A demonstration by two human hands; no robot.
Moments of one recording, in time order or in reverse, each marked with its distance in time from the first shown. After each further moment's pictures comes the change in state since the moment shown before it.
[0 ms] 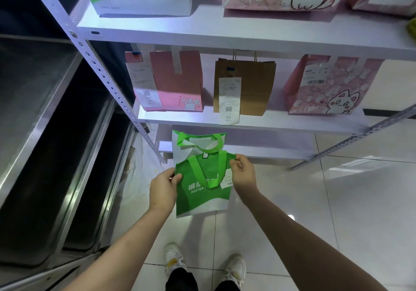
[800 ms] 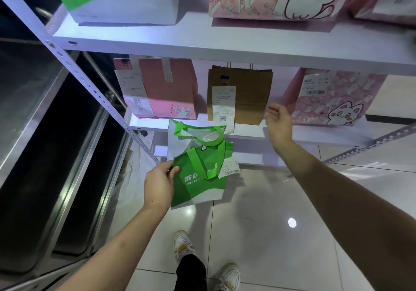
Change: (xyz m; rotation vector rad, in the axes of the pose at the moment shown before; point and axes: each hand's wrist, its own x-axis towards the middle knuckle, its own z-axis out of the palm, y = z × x) left_hand 0.021 0.065 0.013 0.110 0.122 0.144; right_hand 0.181 -0.093 -0.106 -0.087 0.210 -0.179
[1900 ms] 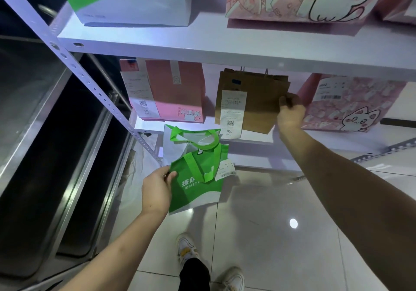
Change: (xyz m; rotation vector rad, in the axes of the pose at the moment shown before) left_hand 0.022 -0.024 -0.011 0.056 0.014 -0.074; right_hand 0.041 -0.029 0.028 0.121 0.198 0.061
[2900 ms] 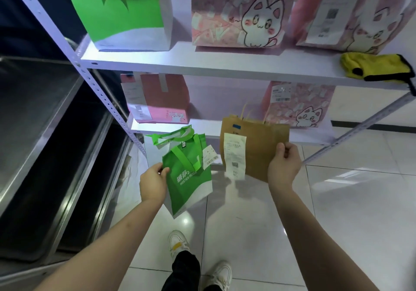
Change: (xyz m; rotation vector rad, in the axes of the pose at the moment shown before) left_hand -0.070 0.031 -0.010 -0.048 0.044 -0.090; right_hand -0.189 -0.018 -0.166 -0.054 0.222 -0.010
